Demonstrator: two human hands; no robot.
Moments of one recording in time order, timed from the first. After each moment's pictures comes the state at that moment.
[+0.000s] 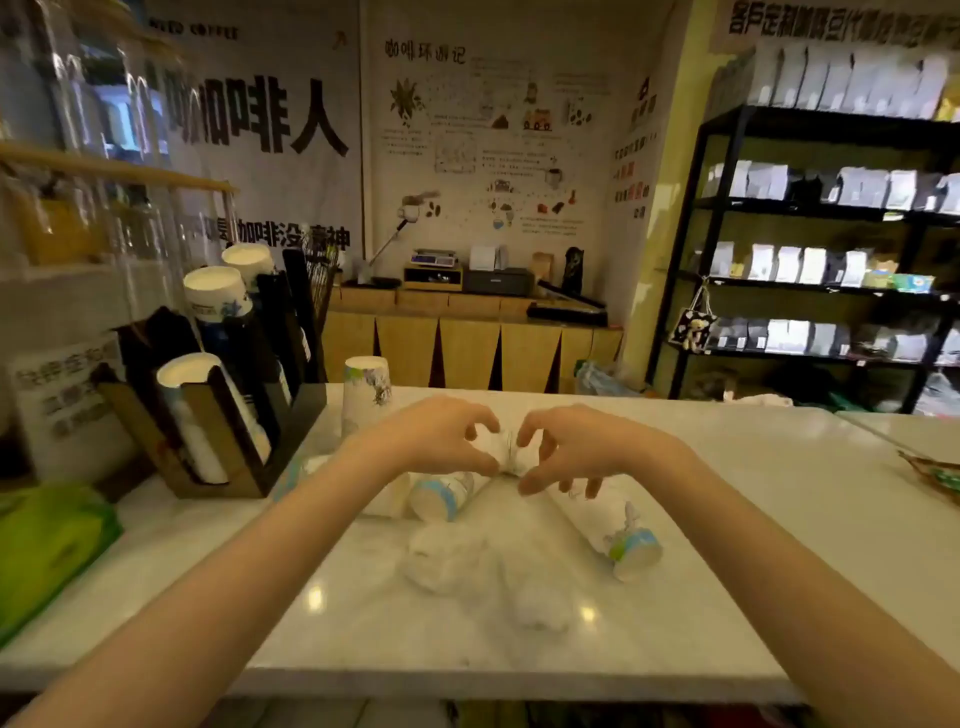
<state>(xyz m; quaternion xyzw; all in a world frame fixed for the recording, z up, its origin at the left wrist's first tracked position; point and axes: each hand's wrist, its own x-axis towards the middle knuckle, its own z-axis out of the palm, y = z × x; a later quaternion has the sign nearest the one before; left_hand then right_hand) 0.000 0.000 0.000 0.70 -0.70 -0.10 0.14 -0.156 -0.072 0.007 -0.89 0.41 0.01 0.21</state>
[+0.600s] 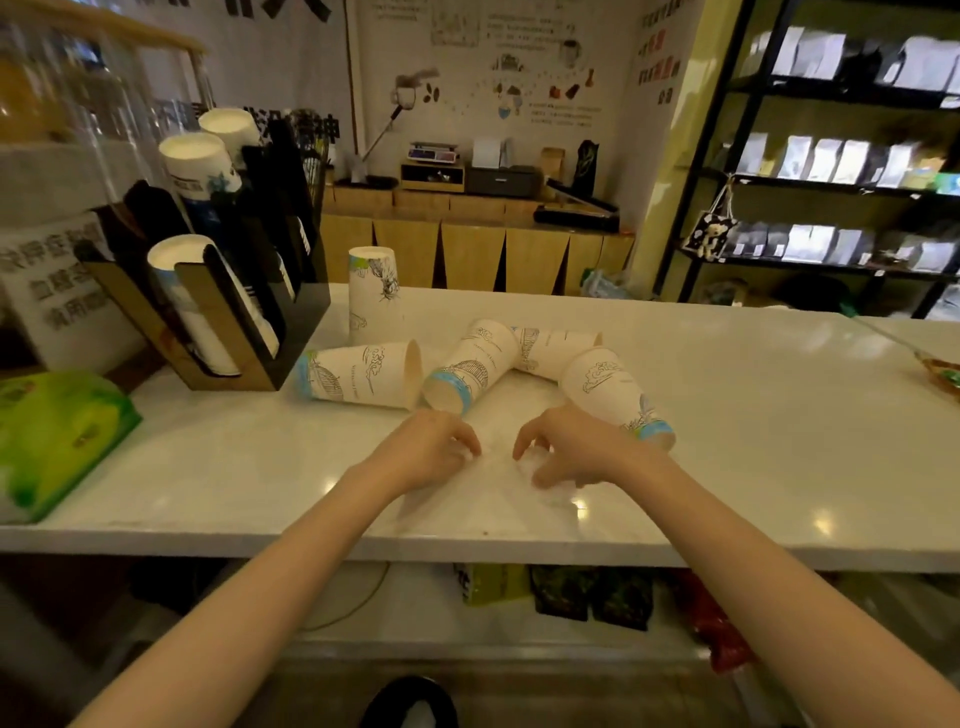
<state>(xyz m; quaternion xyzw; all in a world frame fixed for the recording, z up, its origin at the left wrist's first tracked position) 0.019 0.014 -0.133 0.71 -0.67 -0.12 0.17 -0.152 -0.049 -0.095 -0.91 0.38 0.06 0.16</state>
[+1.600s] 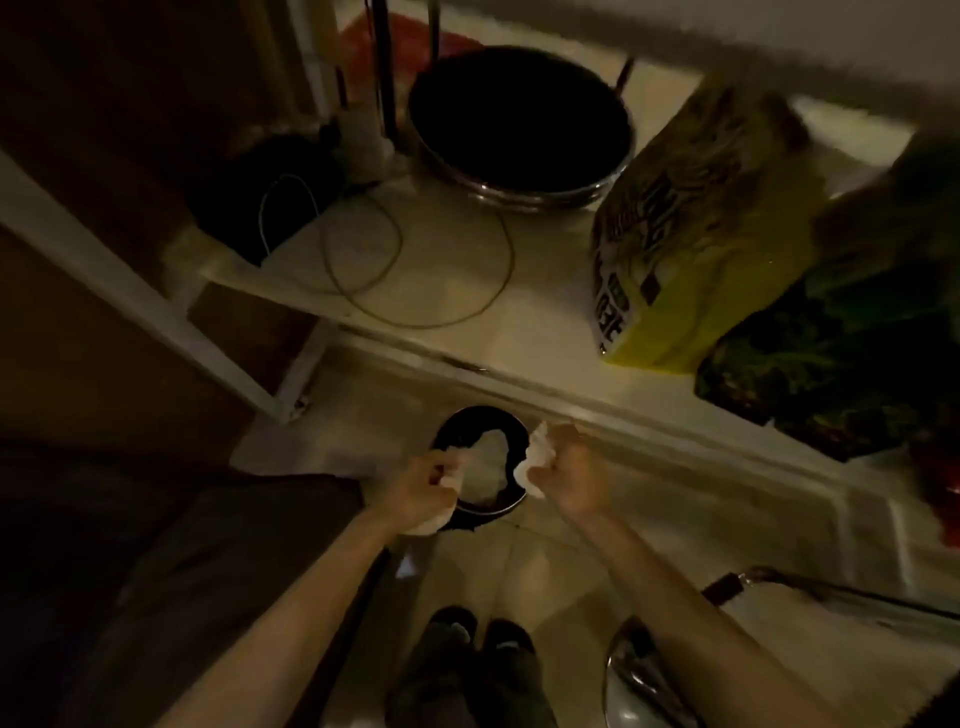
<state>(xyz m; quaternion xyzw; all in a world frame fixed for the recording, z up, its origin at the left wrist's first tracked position) 0.059 0.169 -0.554 0.77 -0.28 -0.50 0.27 -0.079 0.040 -0.554 -0.74 0.51 0.07 0.42</state>
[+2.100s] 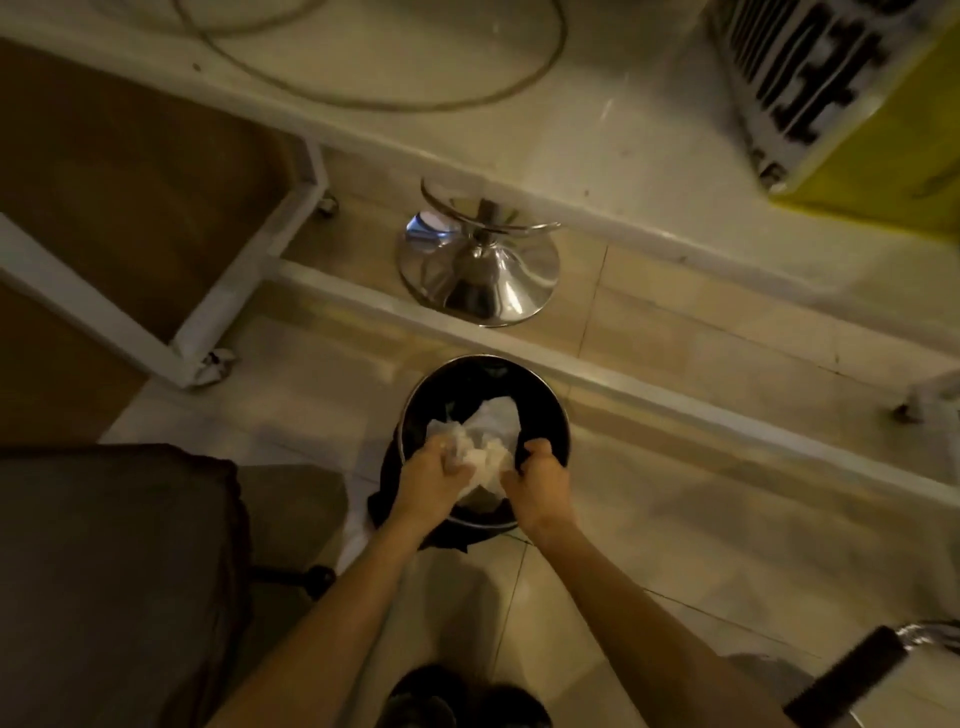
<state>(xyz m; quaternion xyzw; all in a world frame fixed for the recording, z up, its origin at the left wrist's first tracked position) 0.046 0.112 -0.884 0.80 -0.23 -0.42 0.36 -0.056 0.030 -0.882 -0.72 0.55 0.03 0.42</state>
